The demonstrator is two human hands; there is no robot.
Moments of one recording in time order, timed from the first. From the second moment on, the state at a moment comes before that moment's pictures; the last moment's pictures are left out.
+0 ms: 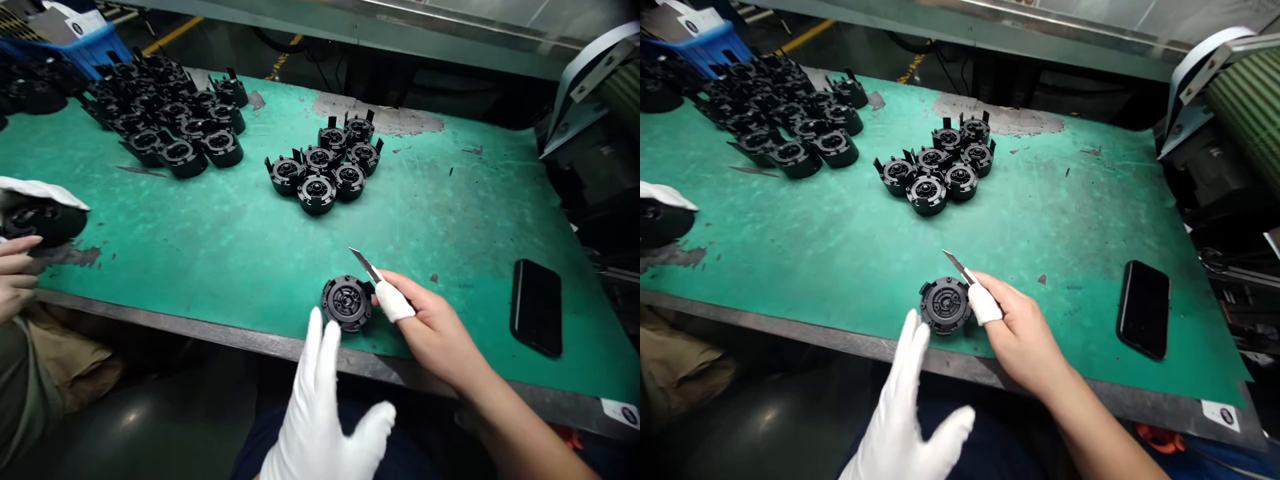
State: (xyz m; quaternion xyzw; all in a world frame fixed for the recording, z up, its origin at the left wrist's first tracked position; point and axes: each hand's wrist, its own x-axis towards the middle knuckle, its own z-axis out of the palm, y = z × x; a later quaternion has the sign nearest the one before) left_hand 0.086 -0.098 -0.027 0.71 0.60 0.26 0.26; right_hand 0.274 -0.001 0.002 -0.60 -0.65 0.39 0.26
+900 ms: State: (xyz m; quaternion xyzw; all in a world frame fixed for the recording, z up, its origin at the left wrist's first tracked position) left_hand 0.071 -0.008 -0.033 0.69 0.55 0.34 0.32; right_hand 0.298 -0.047 0.009 -0.58 -0.73 0.34 0.07
